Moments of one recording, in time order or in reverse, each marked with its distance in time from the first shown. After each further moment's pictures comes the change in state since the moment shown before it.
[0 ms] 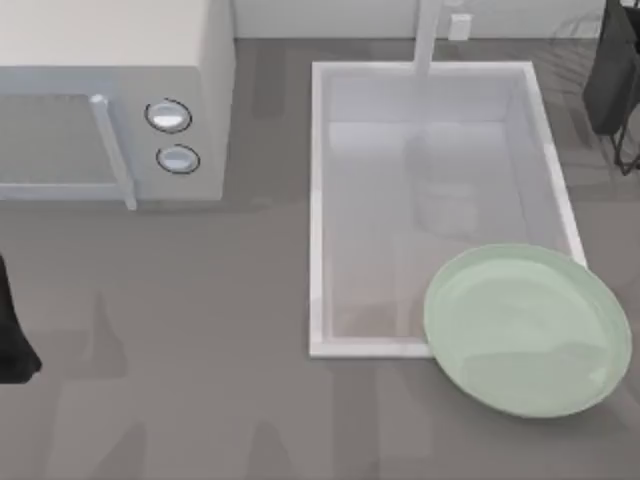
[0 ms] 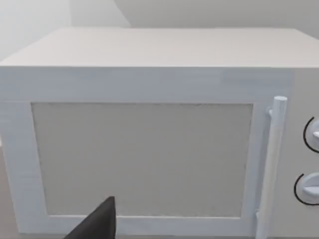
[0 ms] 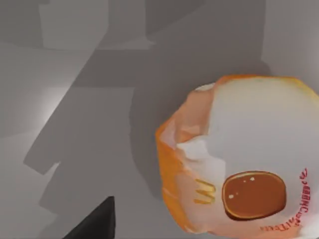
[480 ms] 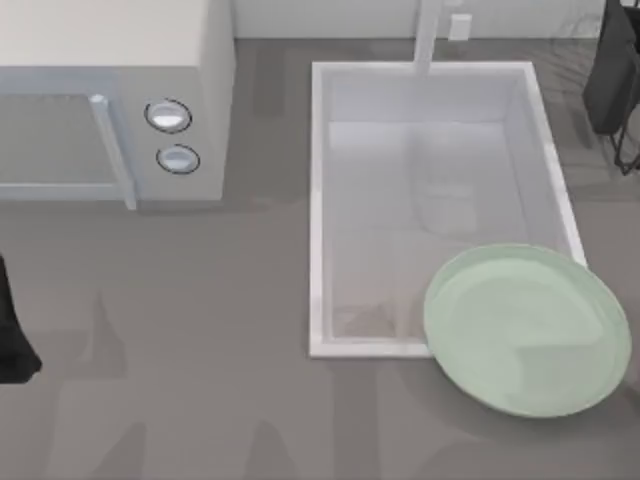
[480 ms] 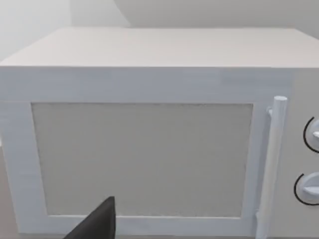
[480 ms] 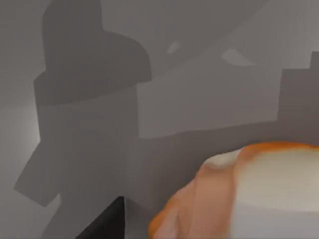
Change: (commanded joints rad) left arm 0.000 0.000 0.000 0.000 0.000 0.000; right arm 0.001 0.168 -0.155 0.329 0.000 0.004
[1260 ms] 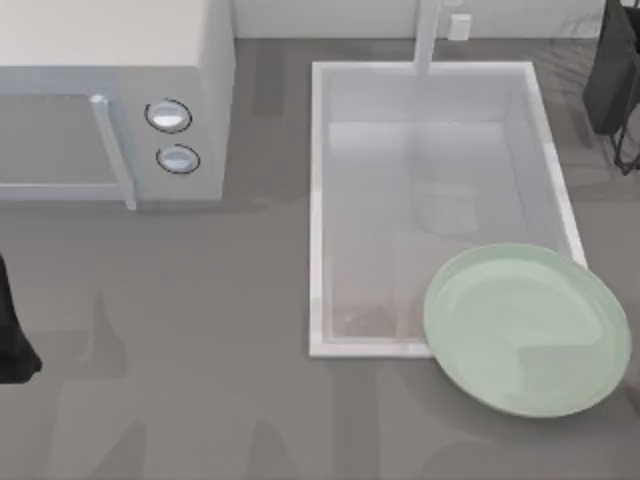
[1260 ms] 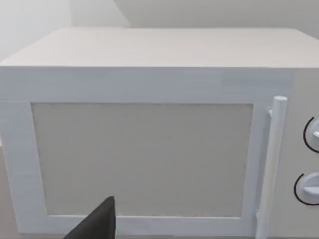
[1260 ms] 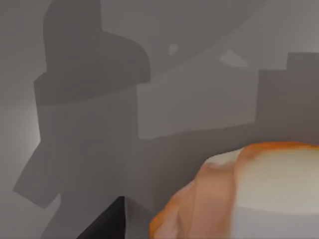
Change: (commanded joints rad) left arm 0.000 0.000 0.000 0.000 0.000 0.000; right arm 0.000 0.009 -0.008 0.014 0.000 0.000
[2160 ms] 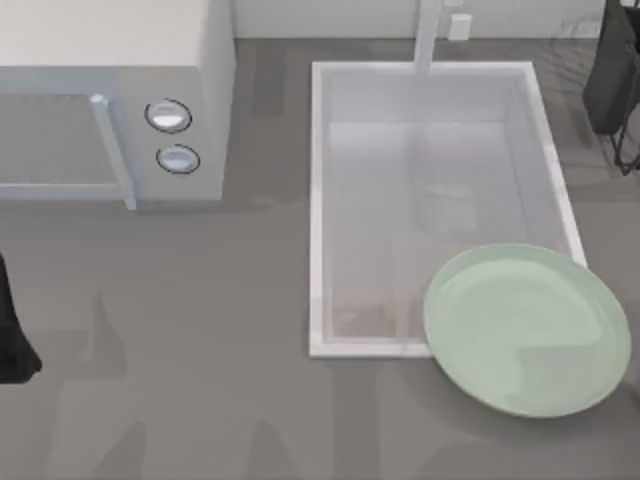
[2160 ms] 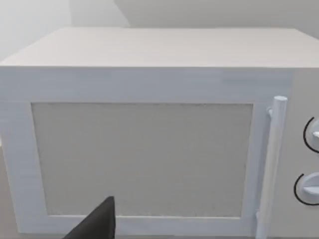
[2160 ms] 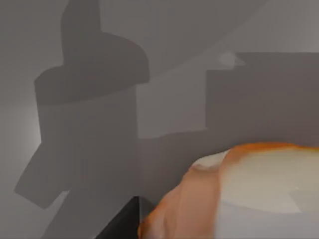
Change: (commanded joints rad) left arm 0.000 0.000 0.000 0.000 0.000 0.000; right arm -0.003 -0.074 0.041 -0.094 -0.016 0.005
